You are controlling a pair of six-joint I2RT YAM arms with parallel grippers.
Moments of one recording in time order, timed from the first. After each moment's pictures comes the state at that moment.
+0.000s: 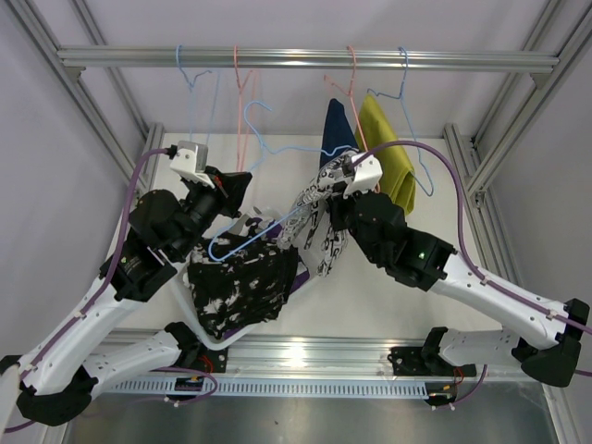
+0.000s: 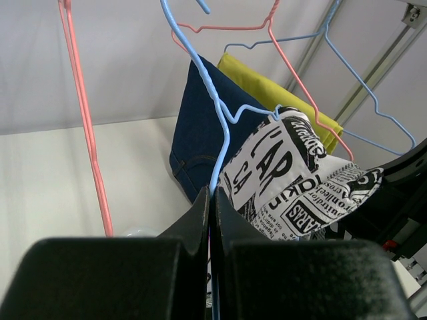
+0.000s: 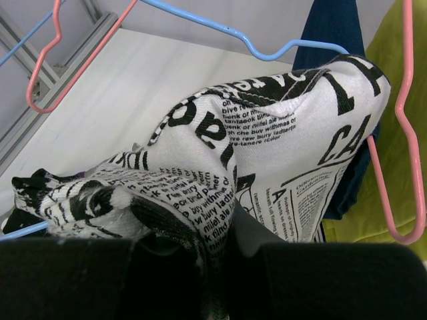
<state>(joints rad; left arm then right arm) -0.76 0.85 1.17 -0.27 -0.28 -0.26 1.03 1.15 1.21 -0.25 0.61 0.22</state>
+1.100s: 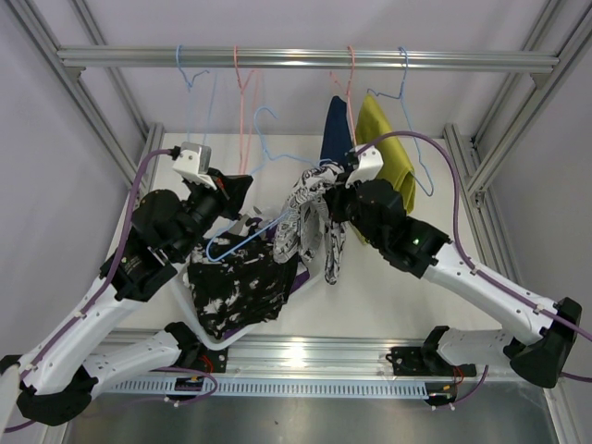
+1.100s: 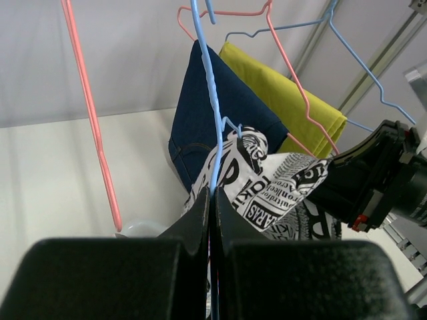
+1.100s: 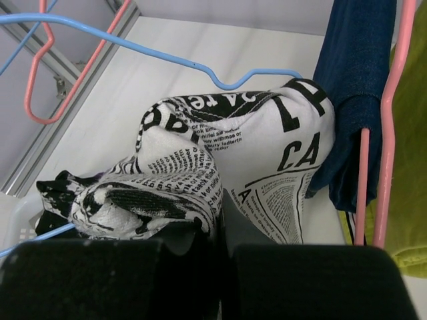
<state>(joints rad) -0.76 0.86 1.17 -0.30 -0.27 -0.26 0.89 1.19 1.16 -0.21 0.39 0.35</state>
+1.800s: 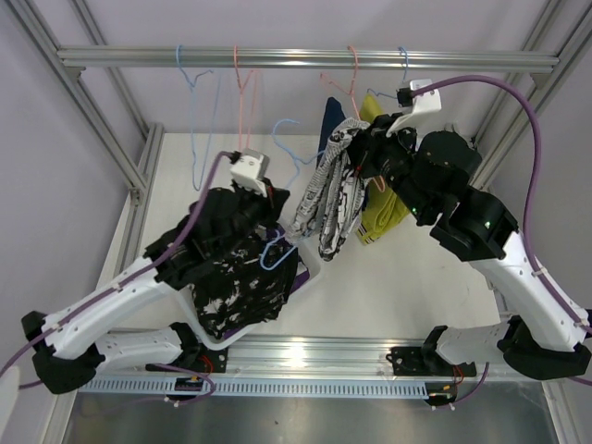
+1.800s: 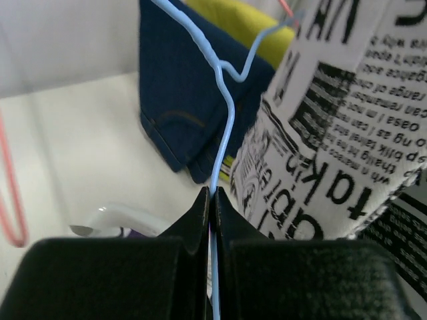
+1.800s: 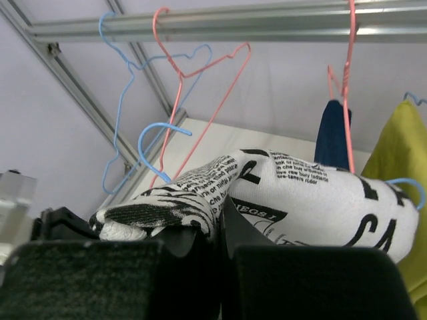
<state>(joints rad) -0.92 1.01 1.18 -0.27 -0.35 -0.25 0.91 1.26 1.81 -0.50 0.41 0.26</state>
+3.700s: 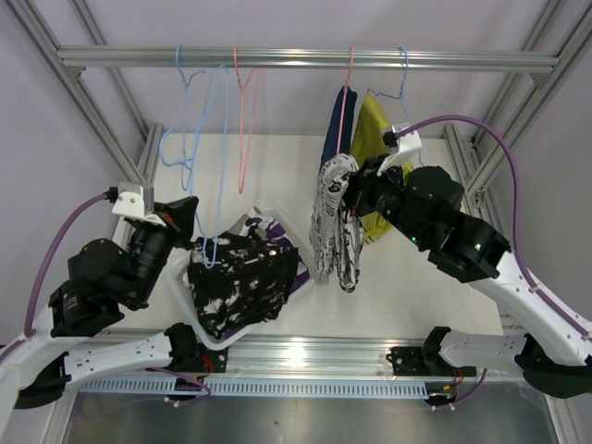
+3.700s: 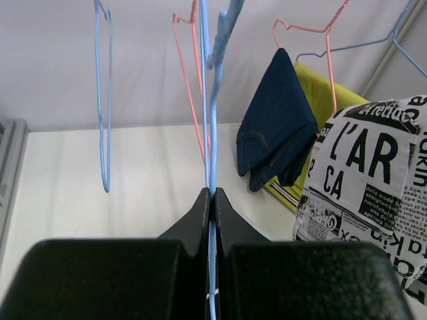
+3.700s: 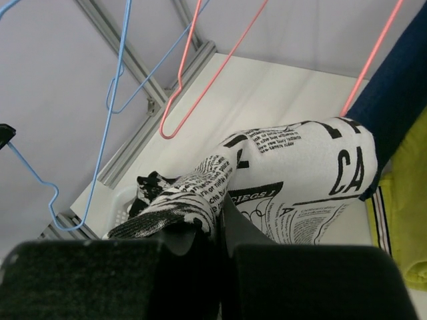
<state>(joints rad) -1.14 0.60 1.17 -0.47 -0.87 -0.08 0.93 1.09 1.48 -0.49 0.27 0.37</state>
